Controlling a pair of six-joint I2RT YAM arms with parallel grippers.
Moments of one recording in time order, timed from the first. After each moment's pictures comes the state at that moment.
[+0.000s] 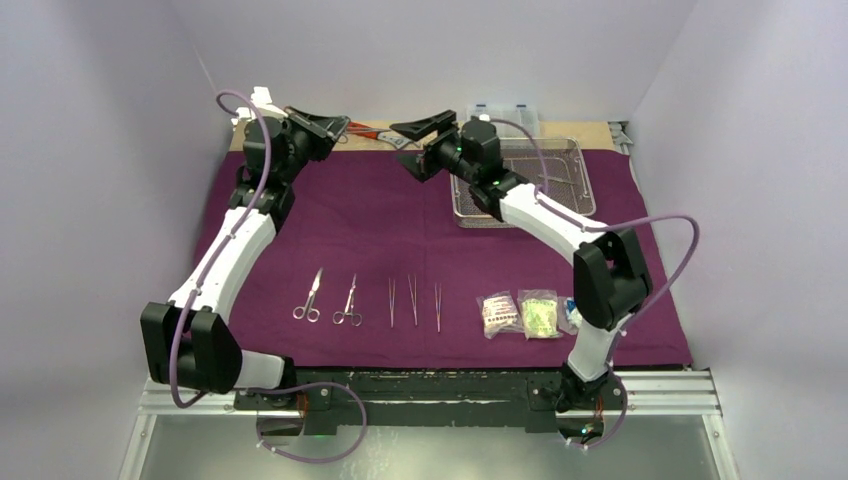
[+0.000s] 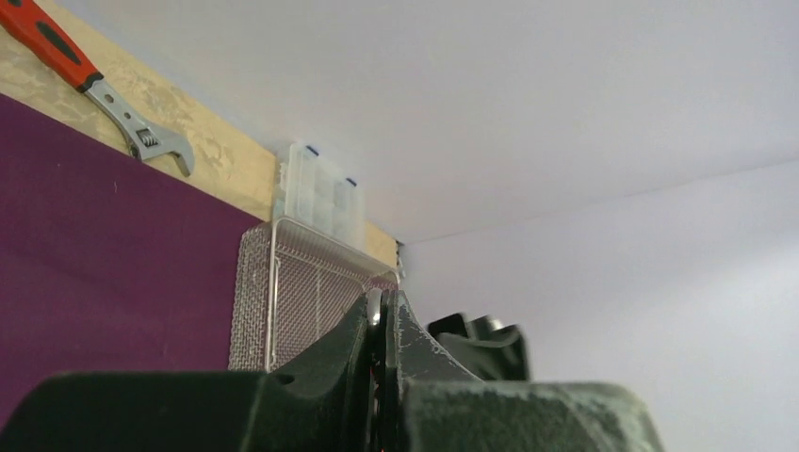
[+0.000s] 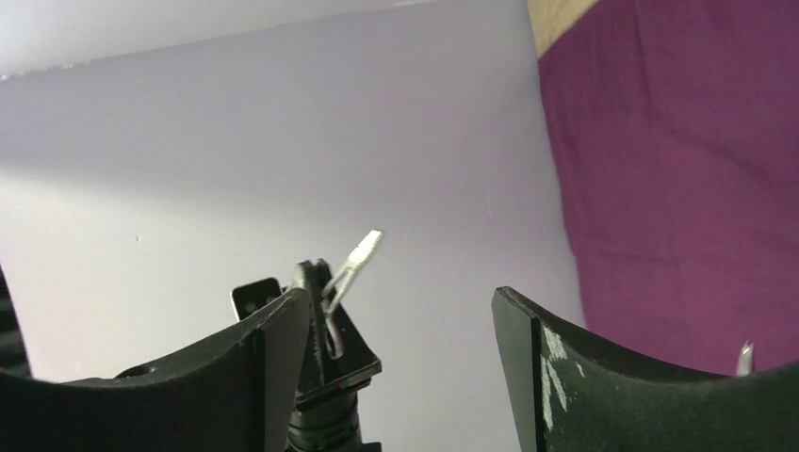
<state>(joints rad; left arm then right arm) -0.16 1.37 1.18 0.11 0.16 -1.11 0.55 1.78 1.42 0.25 -0.20 1.61</state>
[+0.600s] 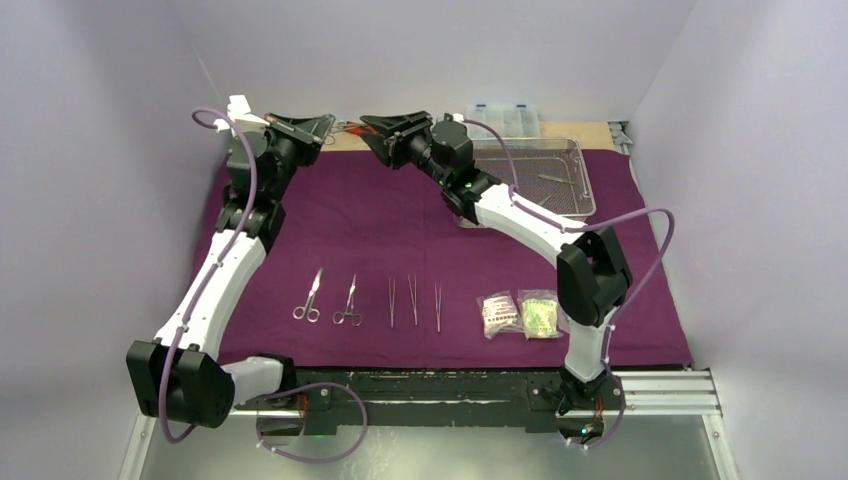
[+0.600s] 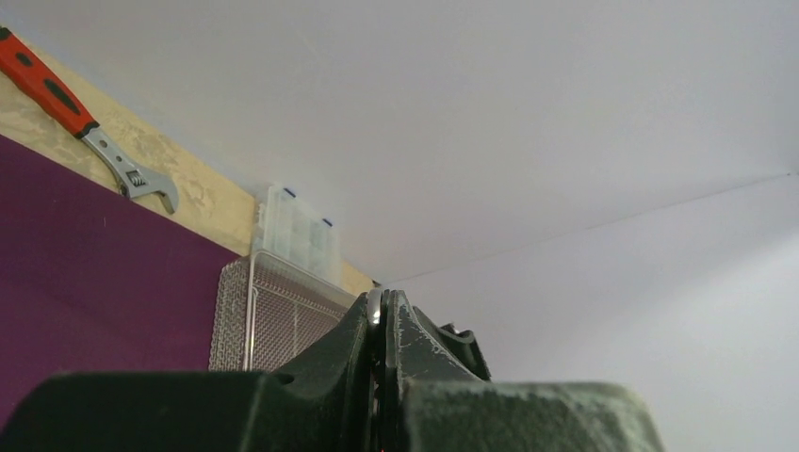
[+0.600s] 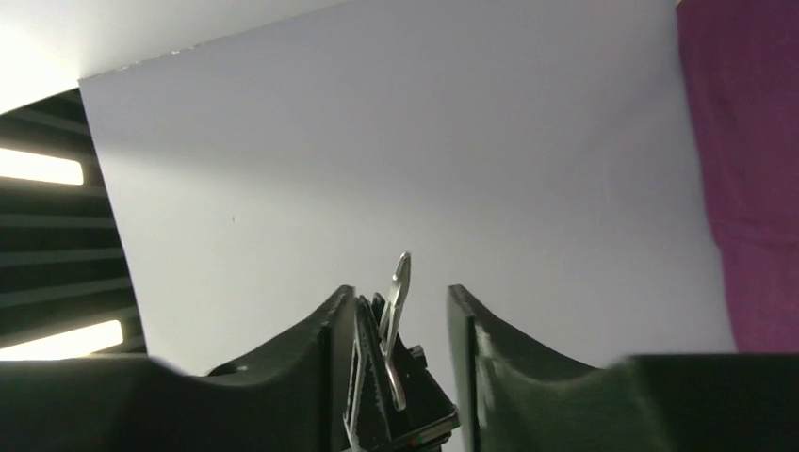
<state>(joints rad) -0.16 1.22 1.10 0.14 0.05 -1.14 0.69 1.87 1.54 0.35 -0.05 1.82</state>
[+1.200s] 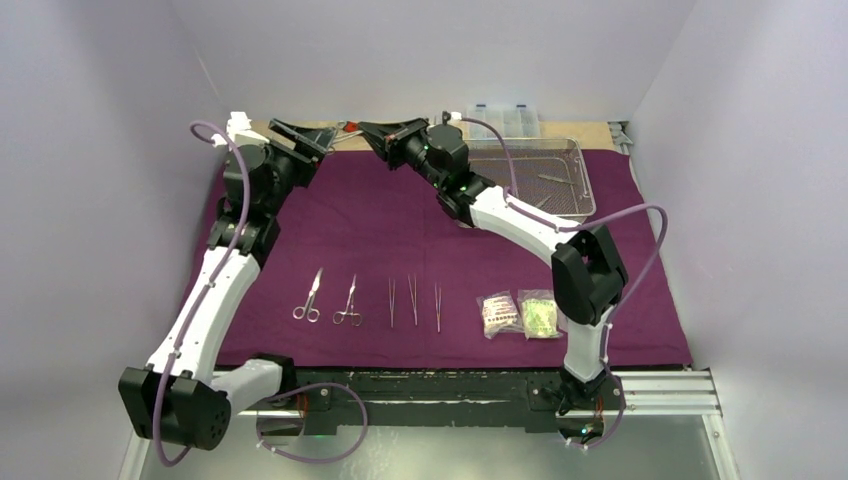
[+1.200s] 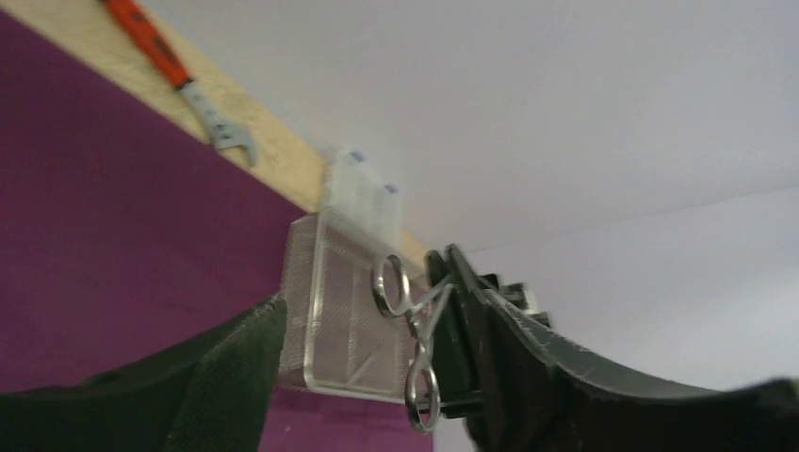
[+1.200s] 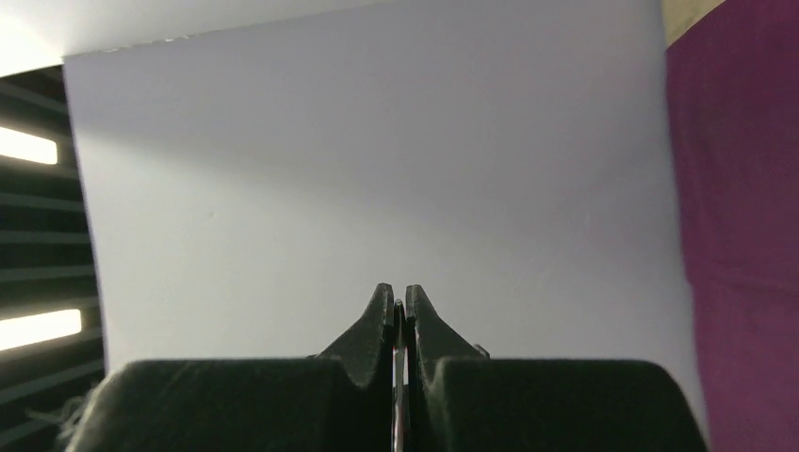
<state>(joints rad) -0.16 1.11 1.03 0.03 0.05 -1.10 0.72 1.90 1.56 0.40 0.01 1.75</state>
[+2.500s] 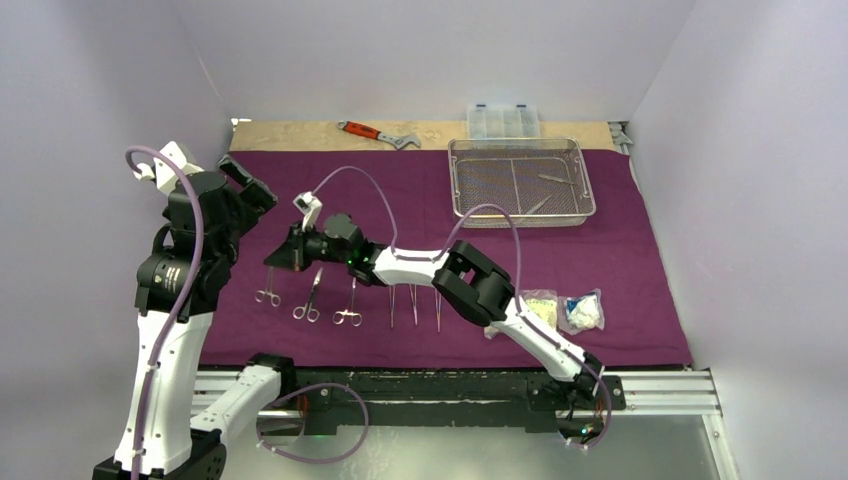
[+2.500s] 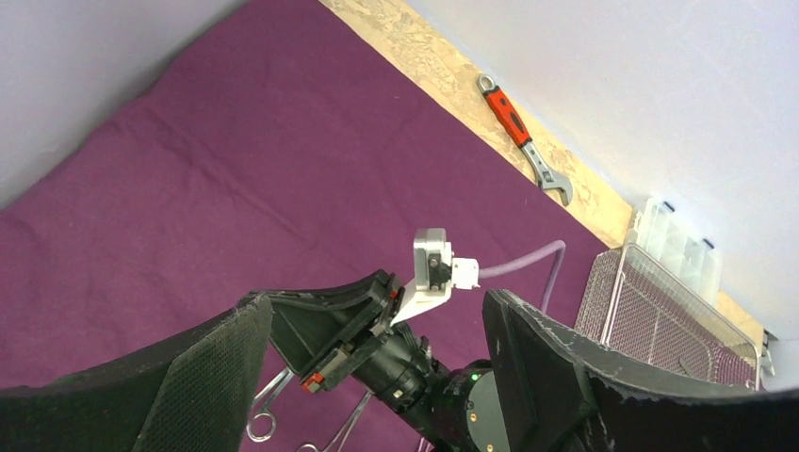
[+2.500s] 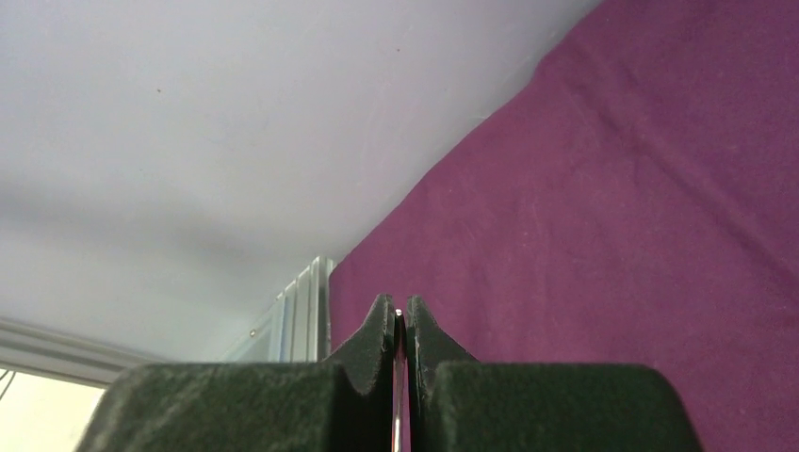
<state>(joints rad) -0.16 0.88 1.37 -0.94 -0.47 -0.69 1.06 2.55 1.92 0.62 -0.34 0.79</state>
